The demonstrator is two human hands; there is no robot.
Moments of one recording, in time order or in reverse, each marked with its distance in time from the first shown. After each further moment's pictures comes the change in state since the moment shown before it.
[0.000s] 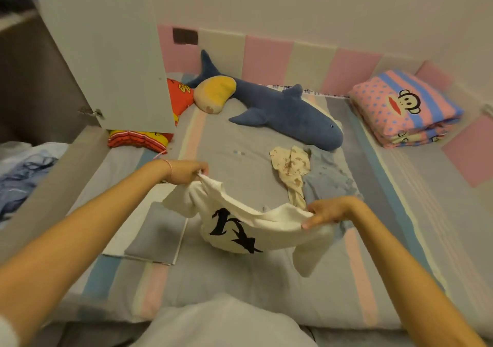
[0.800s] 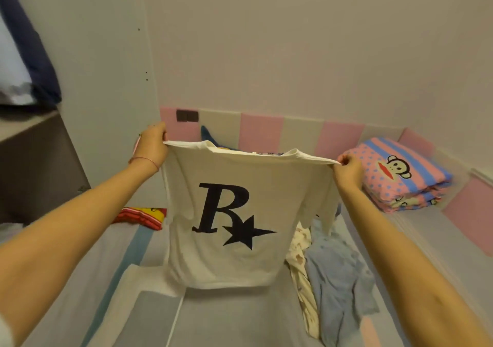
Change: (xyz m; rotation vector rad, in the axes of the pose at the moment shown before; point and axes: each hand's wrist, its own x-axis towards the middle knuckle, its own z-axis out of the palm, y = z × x) left_hand 0.011 0.017 -0.207 -0.034 1.262 0.070; right_hand -0.031 -0.058 -0.206 0.720 1.593 -0.300
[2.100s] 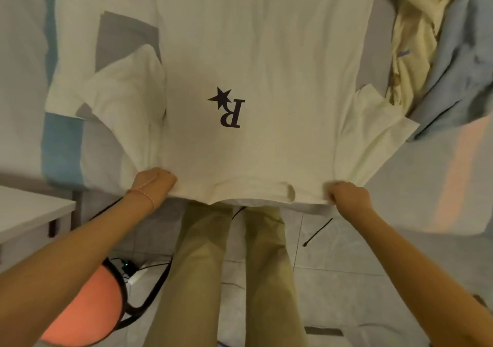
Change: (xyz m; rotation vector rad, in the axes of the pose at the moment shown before) left_hand -0.543 -0.245 0.257 0.604 -1.595 -0.653; right_hand -0.362 0.482 0.090 -1.427 -1.544 -0.073
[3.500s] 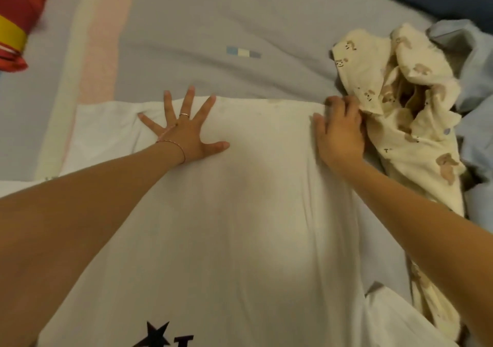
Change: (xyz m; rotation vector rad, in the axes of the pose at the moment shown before) left_hand 0.270 0.244 -0.378 0.003 0.674 0.380; right_hand 0.335 0.089 -0.346 0.752 1.045 0.121
